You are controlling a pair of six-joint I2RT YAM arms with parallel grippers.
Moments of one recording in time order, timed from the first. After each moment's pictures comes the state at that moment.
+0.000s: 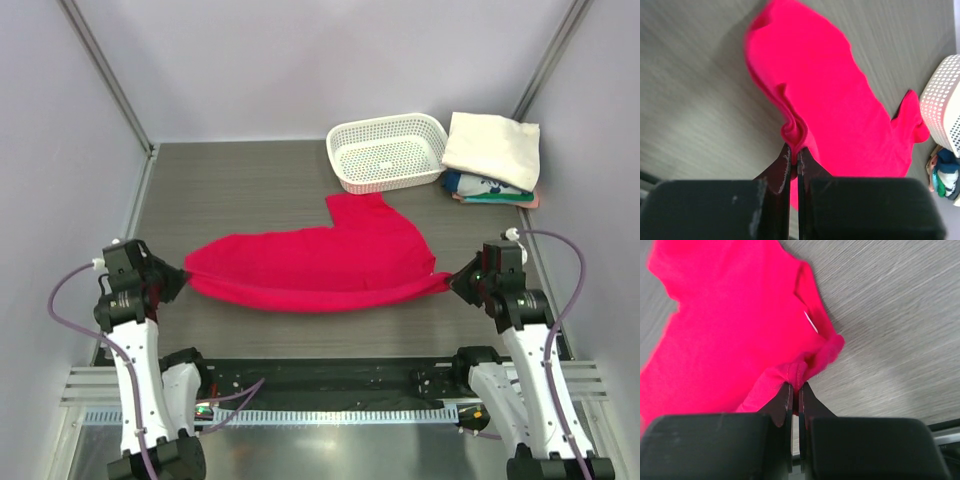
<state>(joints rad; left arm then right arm) 0.34 0.72 0.82 -0.92 0.16 -0.76 0.02 0.67 0.71 -0.88 0.00 0.74</state>
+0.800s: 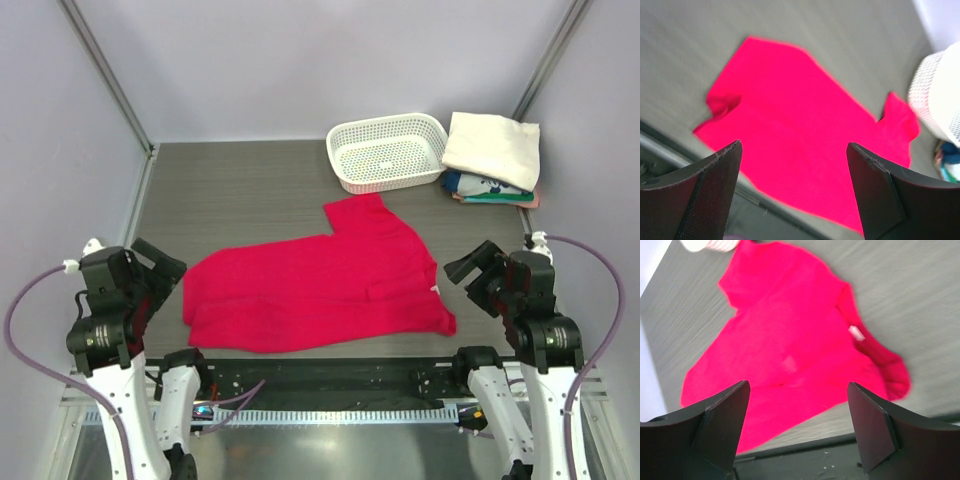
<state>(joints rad) 0.23 0.63 1.14 -1.27 0.00 -0.72 0.02 0.49 0.91 -1.08 0.00 0.75</state>
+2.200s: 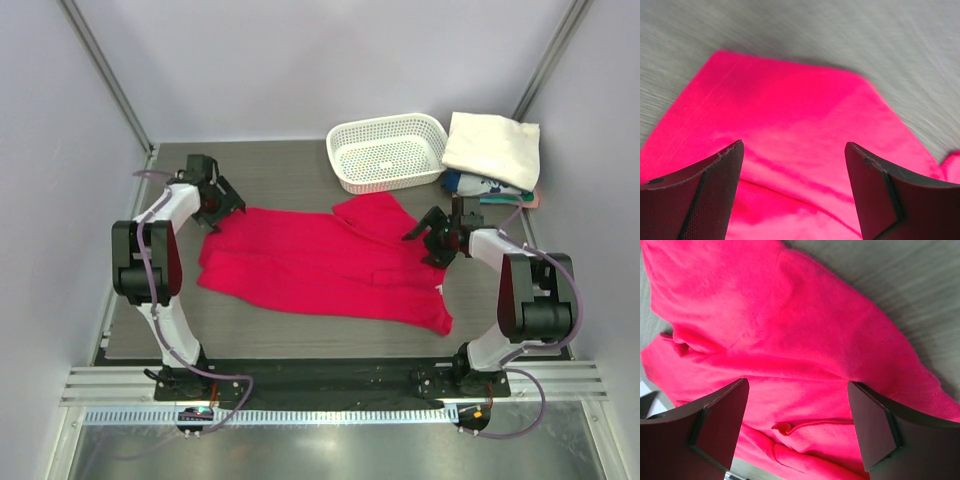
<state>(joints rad) -0.01 1.90 1.33 -0.54 0.05 -0.73 -0.02 1.59 0.82 -0.23 -0.29 0.79</state>
